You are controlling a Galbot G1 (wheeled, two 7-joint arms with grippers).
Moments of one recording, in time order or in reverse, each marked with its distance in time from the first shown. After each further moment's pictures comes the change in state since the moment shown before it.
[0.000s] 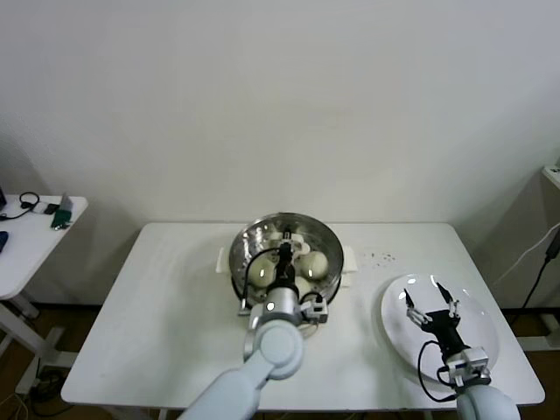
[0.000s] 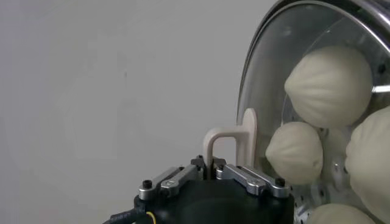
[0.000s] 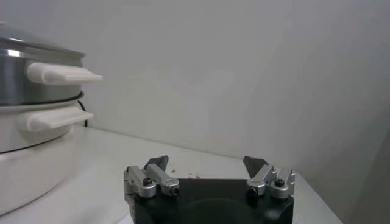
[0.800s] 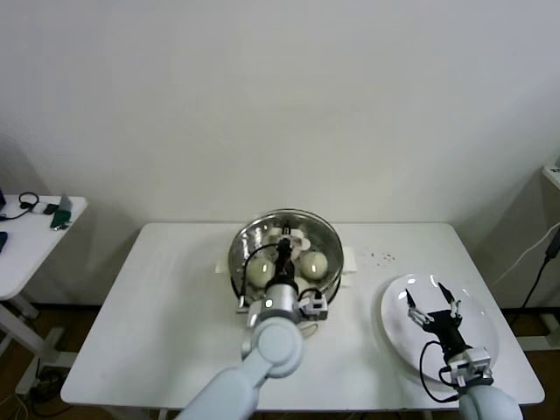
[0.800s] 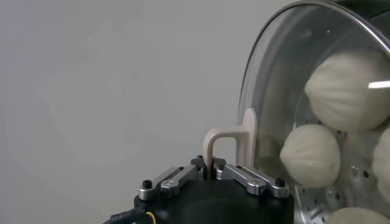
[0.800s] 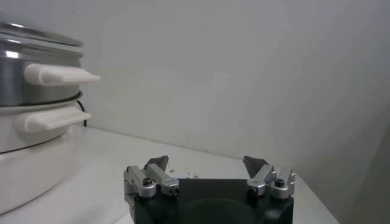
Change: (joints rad) left arm 0.000 0.001 -0.005 -0.036 -0.003 0.000 0.018; right arm -0.008 -0.007 0.004 0.012 0.004 -0.008 0.001
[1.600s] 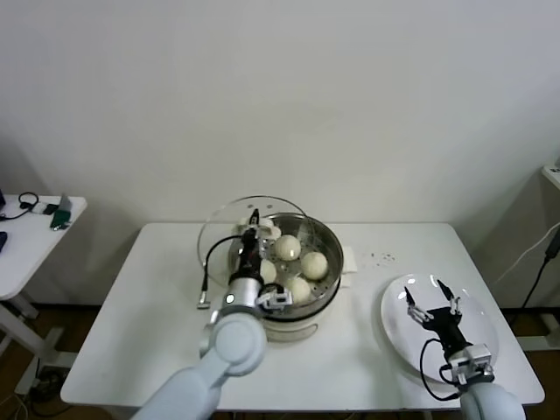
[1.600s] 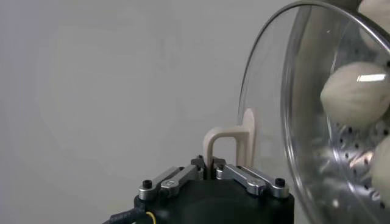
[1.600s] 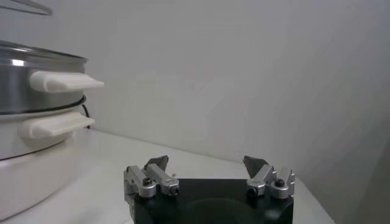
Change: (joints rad) left arm 0.016 0.150 -0.067 -0.147 -0.069 0.001 -0.007; right arm -0.006 -0.020 -0.007 0.027 0.007 -0.019 0.004
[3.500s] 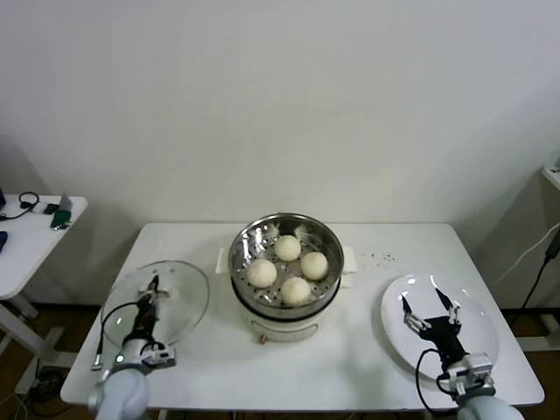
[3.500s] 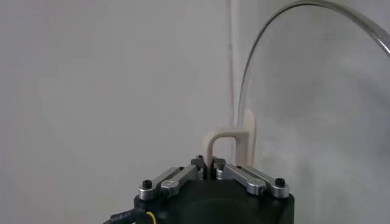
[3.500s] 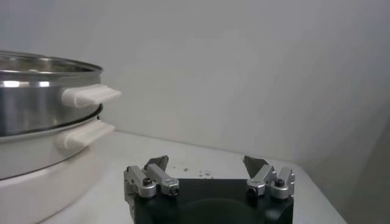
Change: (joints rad) left arm 0.421 -0.054 -0.769 0.336 -0.043 -0.642 -0.401; right arm -0.112 0.021 0.004 0.183 0.015 -0.136 0.059
